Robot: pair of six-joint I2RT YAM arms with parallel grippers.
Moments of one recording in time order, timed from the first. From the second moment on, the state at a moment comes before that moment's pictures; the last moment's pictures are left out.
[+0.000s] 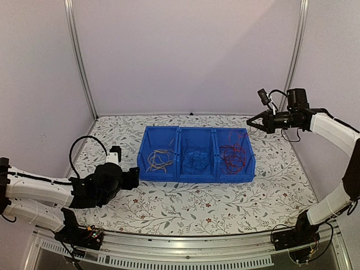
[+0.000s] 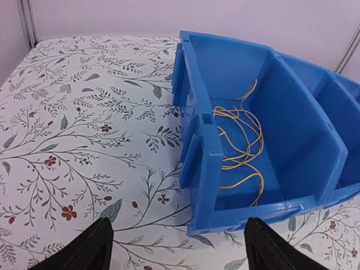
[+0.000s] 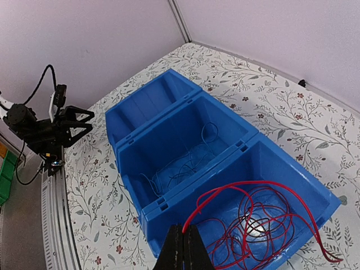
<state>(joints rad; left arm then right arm) -0.98 1.13 0.34 0.22 -0.72 -0.60 0.11 1.43 1.17 -0.38 -0.96 -0.23</state>
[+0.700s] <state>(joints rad) -0.98 1.14 0.37 0.21 -0.71 -0.60 0.42 1.57 1.13 -0.52 -0.78 -0.41</state>
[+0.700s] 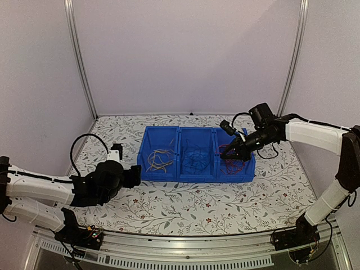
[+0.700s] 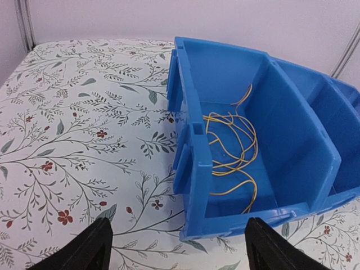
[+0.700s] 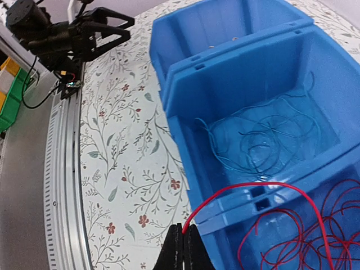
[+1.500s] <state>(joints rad) -0.98 1.18 0.38 0.21 -0.71 -0.62 0.33 1.72 1.20 -0.54 -0.59 -0.44</state>
